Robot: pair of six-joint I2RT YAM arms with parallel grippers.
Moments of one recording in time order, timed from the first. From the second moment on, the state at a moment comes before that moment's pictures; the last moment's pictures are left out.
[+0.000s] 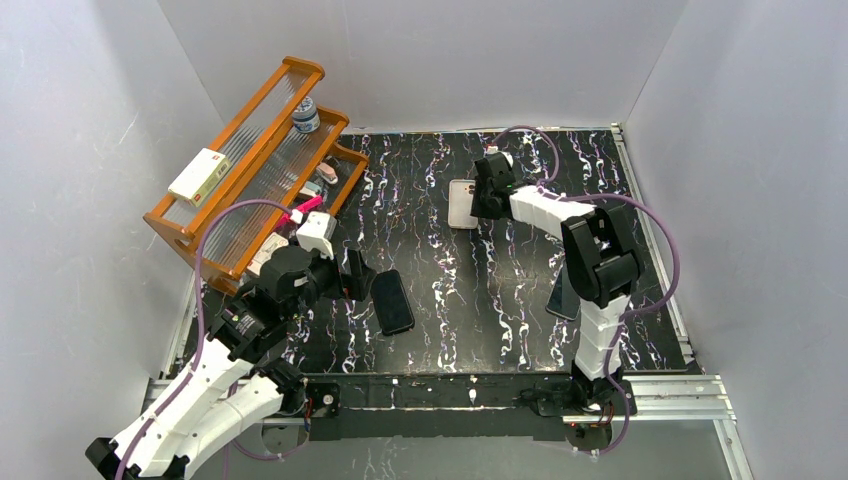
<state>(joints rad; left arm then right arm) -0.65 0.63 0.75 -0.57 -0.13 -0.35 0.47 1.96 1.35 -0.27 0.14 0.50</state>
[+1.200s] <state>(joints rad) -0.65 0.63 0.75 -0.57 -0.13 -0.35 0.49 1.70 1.13 -0.42 0.07 0.49</state>
